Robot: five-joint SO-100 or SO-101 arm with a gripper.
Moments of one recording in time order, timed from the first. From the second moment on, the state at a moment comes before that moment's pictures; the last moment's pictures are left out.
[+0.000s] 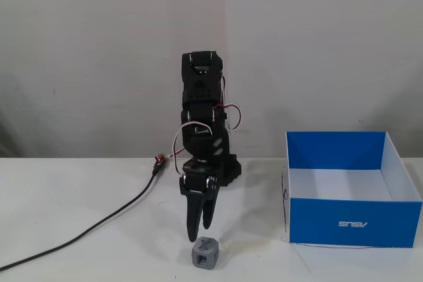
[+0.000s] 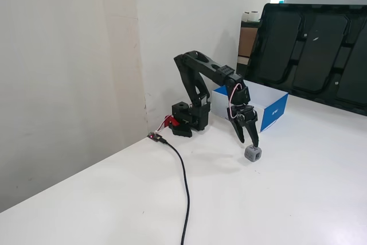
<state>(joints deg) -9.8 110.8 131.9 54.7 33.8</state>
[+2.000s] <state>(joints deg) -10.5 86.3 111.0 56.6 34.0</state>
